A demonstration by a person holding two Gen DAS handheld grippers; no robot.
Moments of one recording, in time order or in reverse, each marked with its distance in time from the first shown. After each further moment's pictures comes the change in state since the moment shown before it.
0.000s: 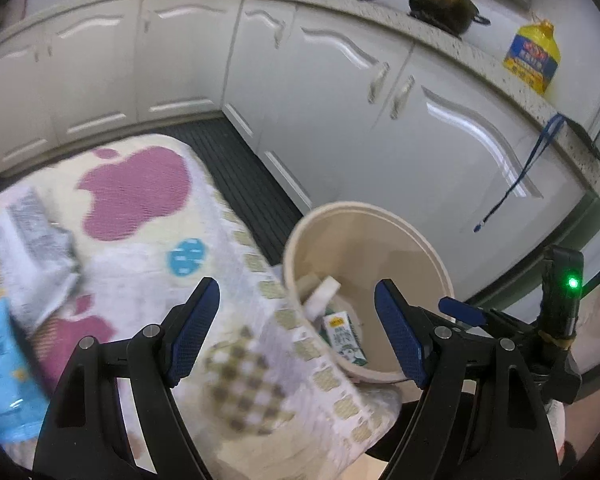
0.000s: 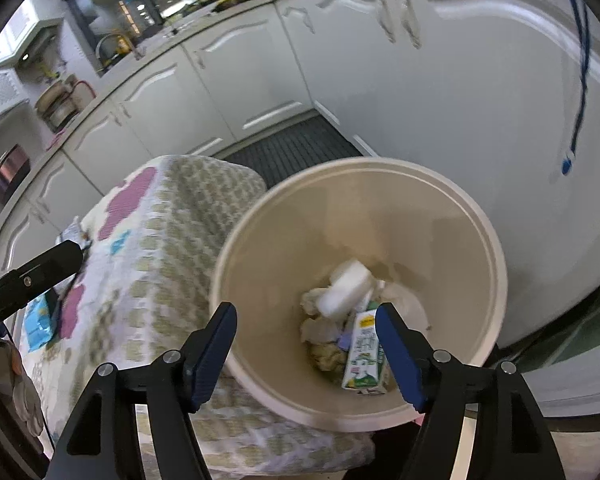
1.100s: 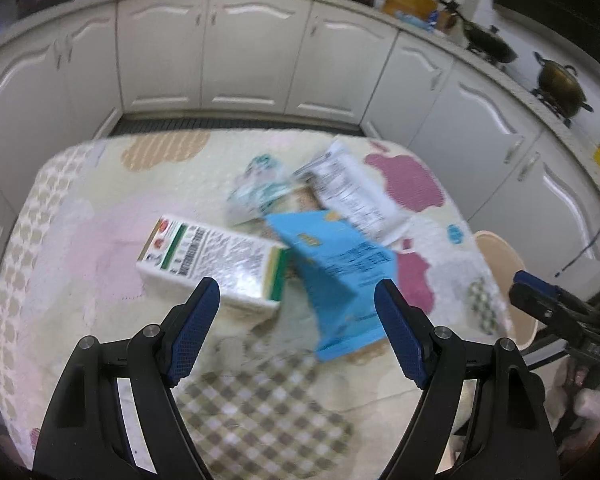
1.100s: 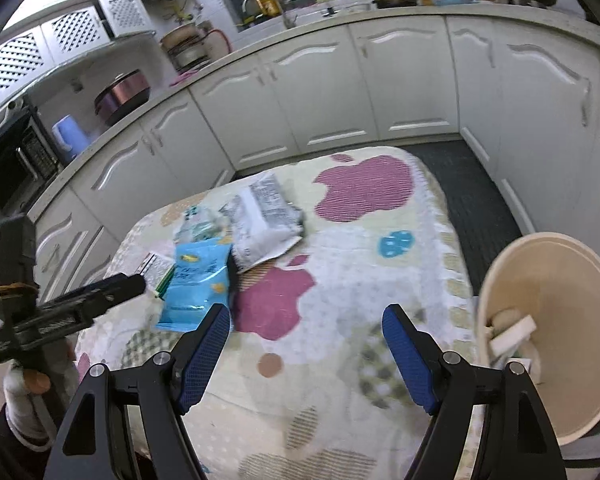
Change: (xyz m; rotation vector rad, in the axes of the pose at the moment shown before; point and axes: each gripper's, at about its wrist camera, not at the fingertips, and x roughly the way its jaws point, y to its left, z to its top) left arm -0.141 0.198 -0.079 -0.282 -0.043 0.302; right arm 0.008 0.210 -0.009 -0.312 0.028 0.303
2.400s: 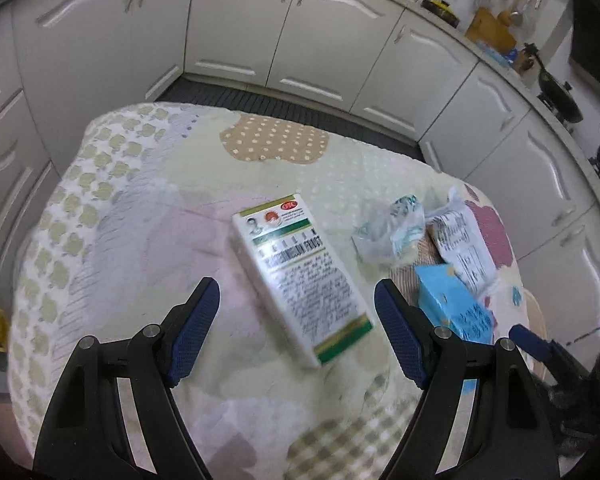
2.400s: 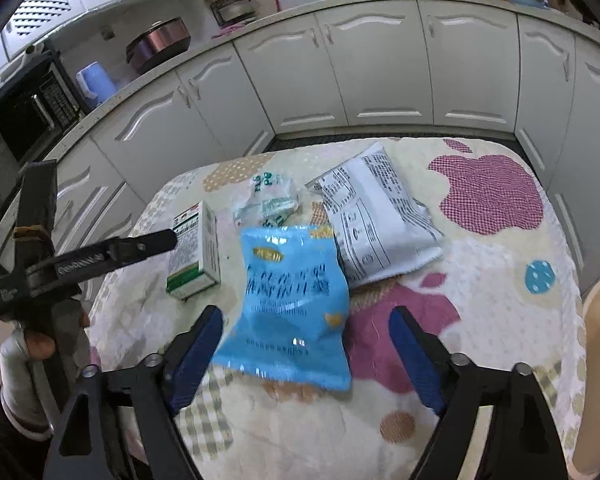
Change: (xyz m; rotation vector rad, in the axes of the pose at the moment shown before) left arm 0.022 0.095 0.031 -0.242 0.046 0.082; right arm 0.084 0.084 0.020 -0.120 0.123 0.075
